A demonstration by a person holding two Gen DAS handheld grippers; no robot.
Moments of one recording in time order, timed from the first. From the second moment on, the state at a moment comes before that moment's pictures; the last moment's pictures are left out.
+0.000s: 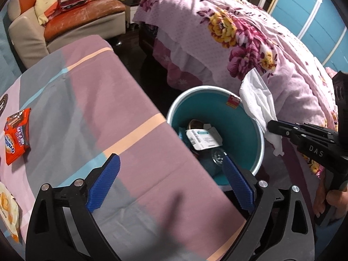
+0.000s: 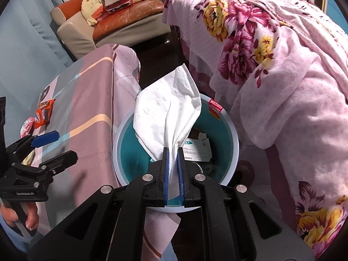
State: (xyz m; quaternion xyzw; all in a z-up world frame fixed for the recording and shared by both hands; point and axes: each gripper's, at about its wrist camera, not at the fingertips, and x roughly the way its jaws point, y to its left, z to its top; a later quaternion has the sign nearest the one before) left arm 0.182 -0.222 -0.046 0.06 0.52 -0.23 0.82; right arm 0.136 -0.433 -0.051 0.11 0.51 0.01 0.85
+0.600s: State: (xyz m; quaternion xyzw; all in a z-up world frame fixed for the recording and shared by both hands) left arm 0.179 -0.173 -0.049 0.02 0.52 -0.21 0.82; right arm 0.145 -0.410 -0.052 0.08 0.53 -0.01 0.85
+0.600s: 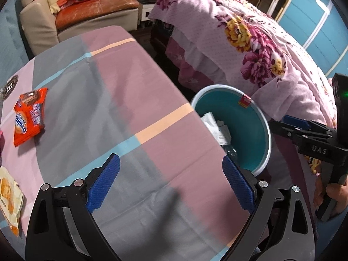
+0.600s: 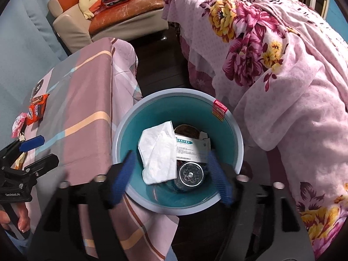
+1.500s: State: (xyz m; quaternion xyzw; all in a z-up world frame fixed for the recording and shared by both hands) left arm 0.128 0.022 -0.026 -0.07 0.50 -0.07 0.86; right arm 0.144 -0.256 -0.022 -0.01 0.55 0.08 0.83
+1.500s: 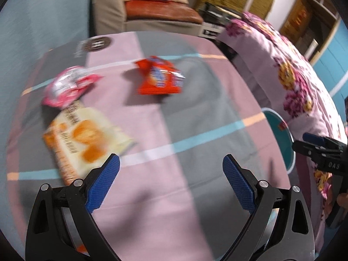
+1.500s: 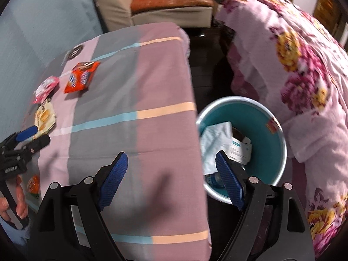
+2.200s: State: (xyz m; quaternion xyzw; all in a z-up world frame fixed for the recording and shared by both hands) left arm 0.186 0.184 -0.021 -0.09 0.47 0.03 0.88; right arm 0.223 -0.112 -0.037 -0.07 0.57 0.16 0.80
